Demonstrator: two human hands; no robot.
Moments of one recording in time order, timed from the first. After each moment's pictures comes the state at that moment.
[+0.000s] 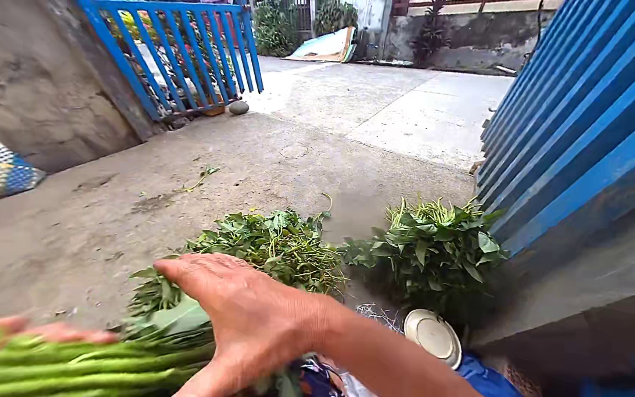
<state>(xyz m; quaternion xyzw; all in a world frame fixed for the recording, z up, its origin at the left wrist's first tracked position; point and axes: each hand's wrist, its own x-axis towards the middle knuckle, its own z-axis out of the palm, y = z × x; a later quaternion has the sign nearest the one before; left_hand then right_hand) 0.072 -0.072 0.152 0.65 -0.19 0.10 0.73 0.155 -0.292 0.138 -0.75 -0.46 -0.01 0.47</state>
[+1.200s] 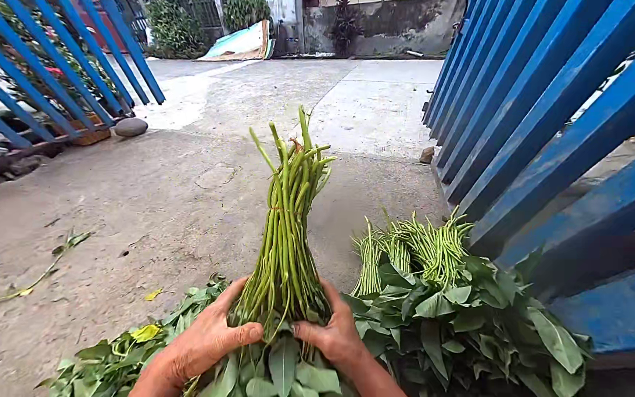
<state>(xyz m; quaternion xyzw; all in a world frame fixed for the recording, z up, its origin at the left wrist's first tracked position) 0.523 -0.350 -0.057 0.83 -0.29 -0.27 0.41 0.391 -0.551 -0.130 -0.65 0.06 -0.24 0.72</state>
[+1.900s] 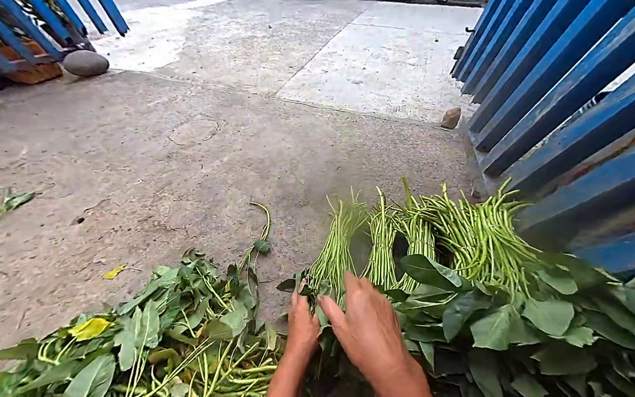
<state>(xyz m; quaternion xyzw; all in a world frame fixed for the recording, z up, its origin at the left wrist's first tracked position) 0.483 -0.492 -0.319 0.86 -0.13 -0.24 0.43 0.422 -0.593 -0.148 -0.89 0.33 0.11 0.28</state>
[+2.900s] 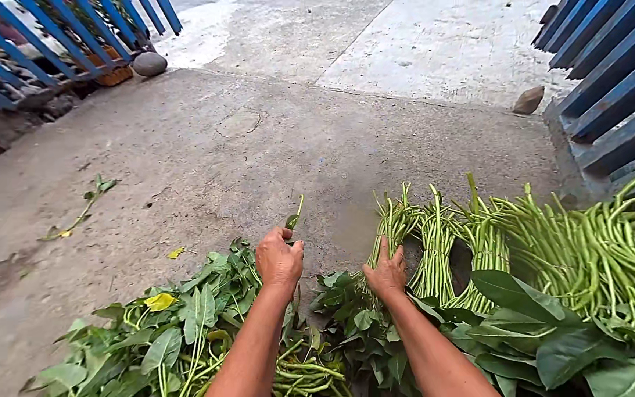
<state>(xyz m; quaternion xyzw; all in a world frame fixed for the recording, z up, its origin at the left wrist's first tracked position) 0.615 -0.450 -0.192 0.96 -0.03 -0.06 0.28 0.524 -0.649 -0.351 -0.85 0.43 0.06 0.29</state>
